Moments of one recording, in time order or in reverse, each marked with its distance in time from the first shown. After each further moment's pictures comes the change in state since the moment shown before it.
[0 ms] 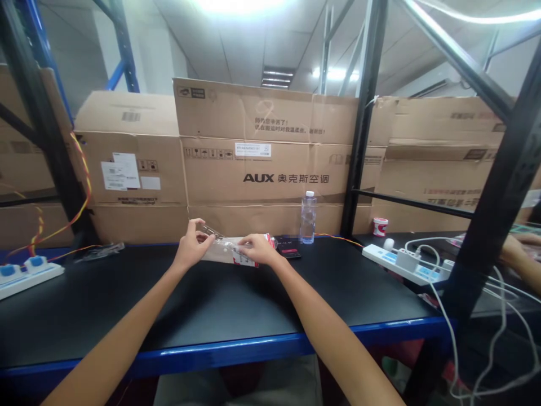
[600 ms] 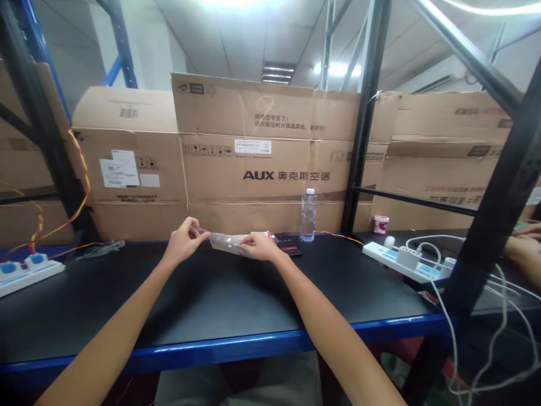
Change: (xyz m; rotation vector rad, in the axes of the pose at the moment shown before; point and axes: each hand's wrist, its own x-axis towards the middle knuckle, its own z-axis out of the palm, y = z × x) left_hand 0.012 -0.018 -0.020 0.117 -0.019 0.054; right_hand 0.003 0.015 0.001 0.032 -0.063 -0.040
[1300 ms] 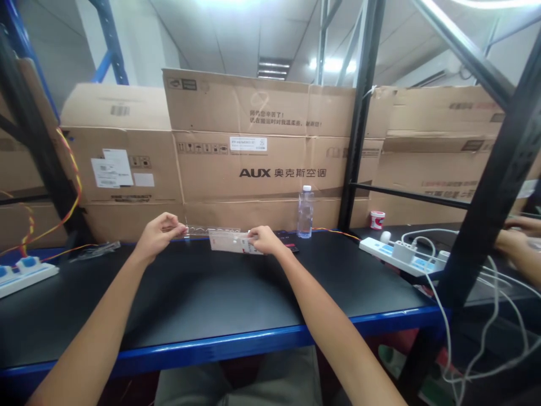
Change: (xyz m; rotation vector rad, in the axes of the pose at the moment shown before) left_hand 0.012 -0.021 -0.037 -0.509 -0.064 -0.058; right_hand 0.001 0.028 -0.012 -0.085 0.092 0.101
